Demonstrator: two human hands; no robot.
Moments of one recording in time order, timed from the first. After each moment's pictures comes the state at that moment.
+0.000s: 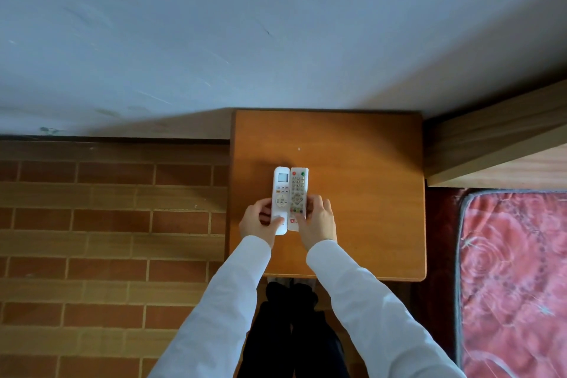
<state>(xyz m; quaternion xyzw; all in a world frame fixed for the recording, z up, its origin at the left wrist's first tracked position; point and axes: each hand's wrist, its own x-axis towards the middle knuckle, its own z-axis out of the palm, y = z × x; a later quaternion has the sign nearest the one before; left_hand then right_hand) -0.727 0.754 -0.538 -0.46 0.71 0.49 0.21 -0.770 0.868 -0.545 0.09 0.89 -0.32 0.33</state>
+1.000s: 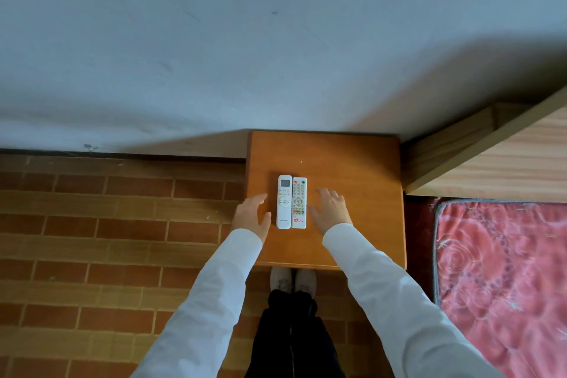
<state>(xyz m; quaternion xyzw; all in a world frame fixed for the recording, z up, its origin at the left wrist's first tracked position) -0.711 0.729 -0.421 -0.35 0.84 0.37 0.19 -0.790 0.880 -0.426 -0.03 0.92 -0.18 0.34</state>
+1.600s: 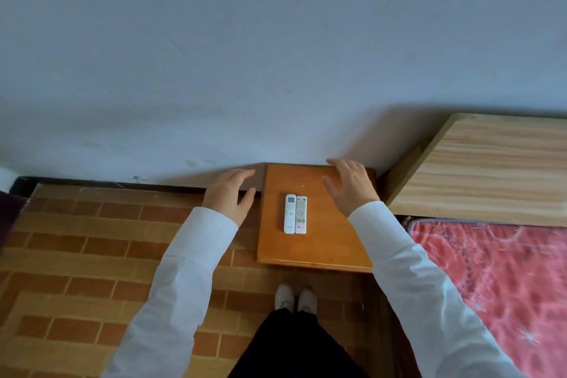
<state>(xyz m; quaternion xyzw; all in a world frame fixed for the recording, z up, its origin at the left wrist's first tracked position) -0.641 0.696 -0.146 -0.15 0.95 0.28 -0.01 -0.749 0.914 -0.139 -0.16 0.94 -0.24 0.16</state>
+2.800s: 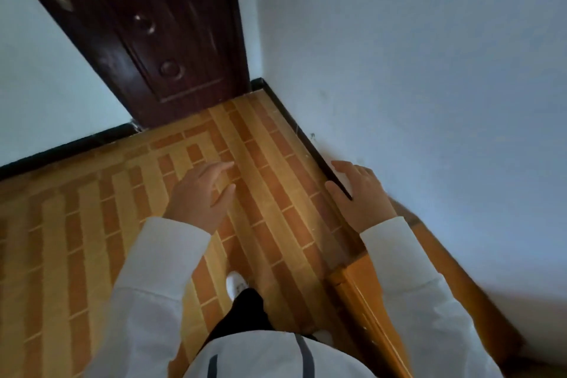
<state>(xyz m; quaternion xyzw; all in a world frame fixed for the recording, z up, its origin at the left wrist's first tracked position) -0.284 0.675 -0.053 -0.58 0.77 0.19 -0.21 -0.543 0.718 -0.047 -0.61 0.74 -0.17 0.22</state>
